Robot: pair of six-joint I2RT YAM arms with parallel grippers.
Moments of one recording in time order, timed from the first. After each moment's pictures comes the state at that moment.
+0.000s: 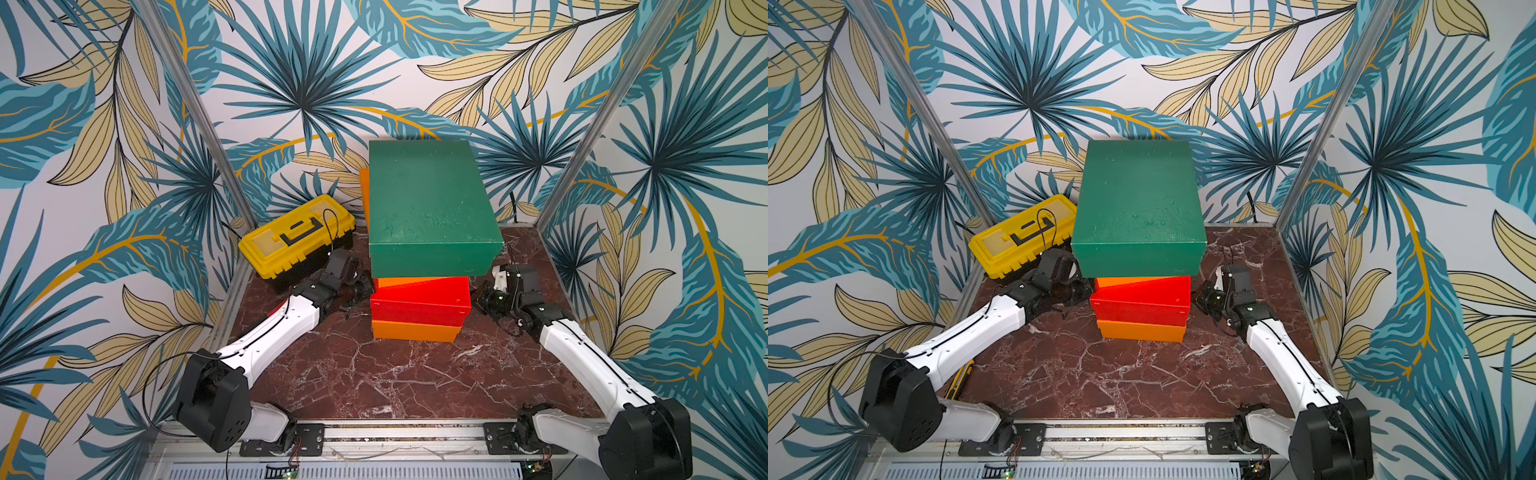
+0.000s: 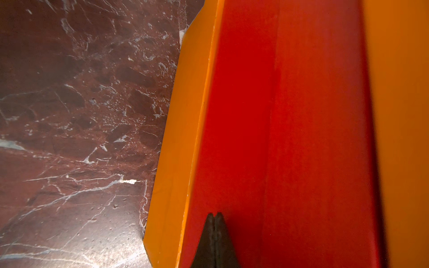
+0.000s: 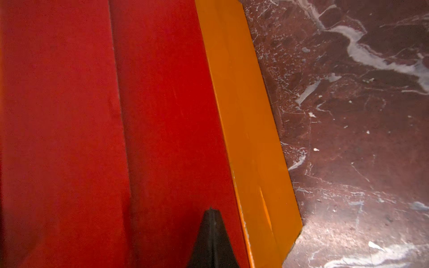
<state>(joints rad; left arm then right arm) -0.50 1.40 1.07 -0.39 0.13 -0.88 0.17 1.18 0.83 -0.38 -0.35 0.88</state>
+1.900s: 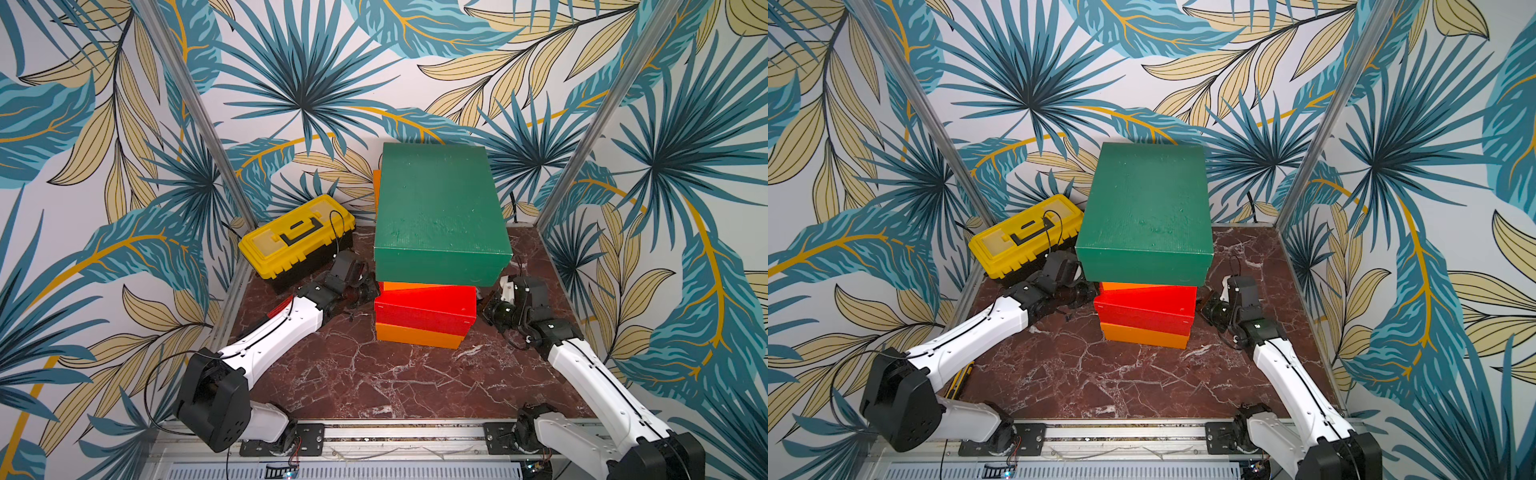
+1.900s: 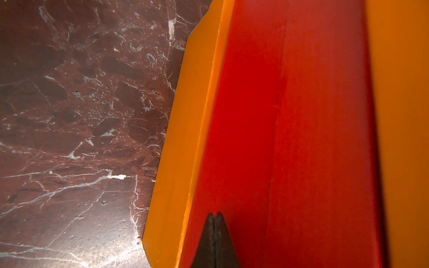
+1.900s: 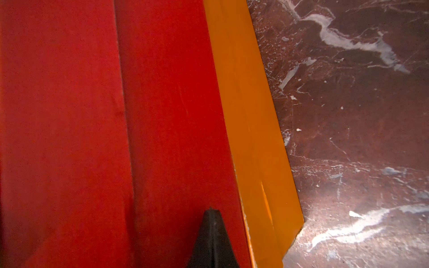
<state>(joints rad) -0.54 1.41 1.07 -0.39 0.12 -0.89 0.16 1.02 0.73 -0.41 -0.33 0.92</state>
